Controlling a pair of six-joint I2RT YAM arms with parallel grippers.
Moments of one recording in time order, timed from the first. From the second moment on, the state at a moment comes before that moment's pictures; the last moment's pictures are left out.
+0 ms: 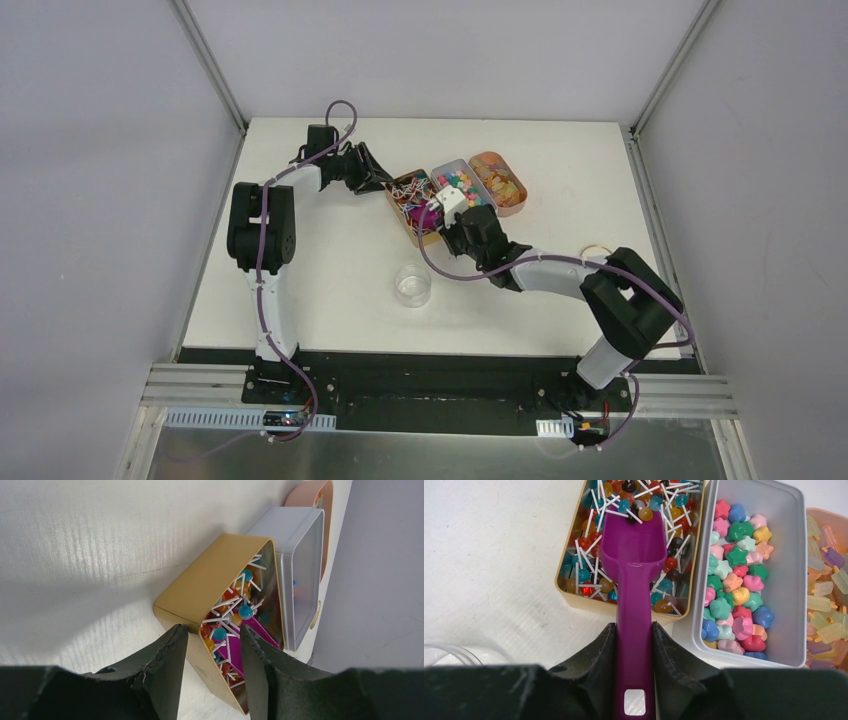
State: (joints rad) left arm -0.10 2.14 1.50 -0.10 0.71 -0.71; right arm 0.77 1.64 0.82 0.37 0.12 -0.13
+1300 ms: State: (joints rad) left arm -0.10 2.14 1.50 -0.13 0.74 -0.71; right arm 0.76 1.06 0.46 0.58 0.05 -0.26
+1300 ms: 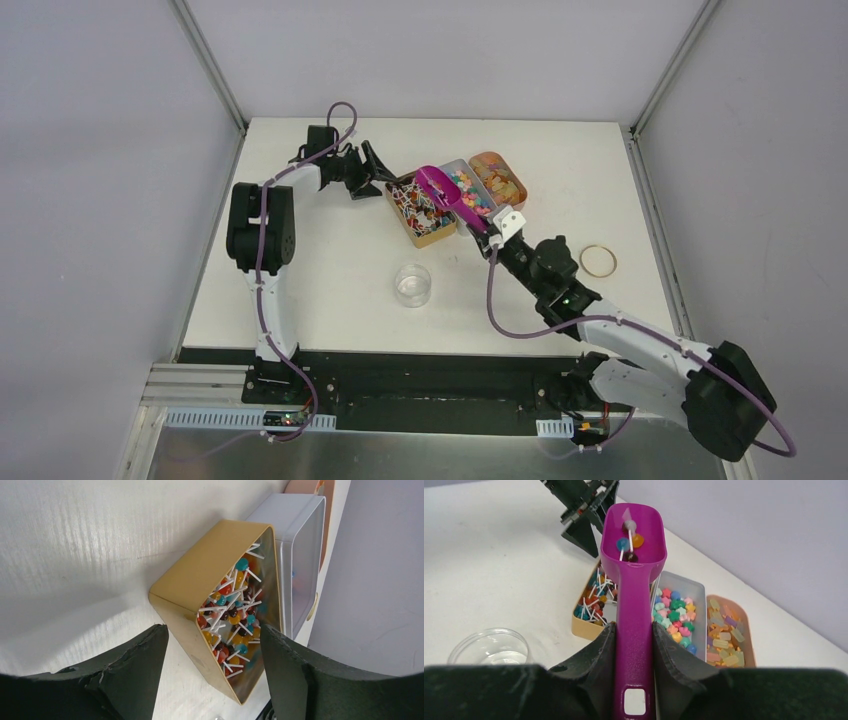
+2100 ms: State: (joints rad) left arm -0.10 1.54 1.15 -0.42 0.48 -0.54; right arm 0.94 0.80 0.72 -0.23 -0.02 -0.38
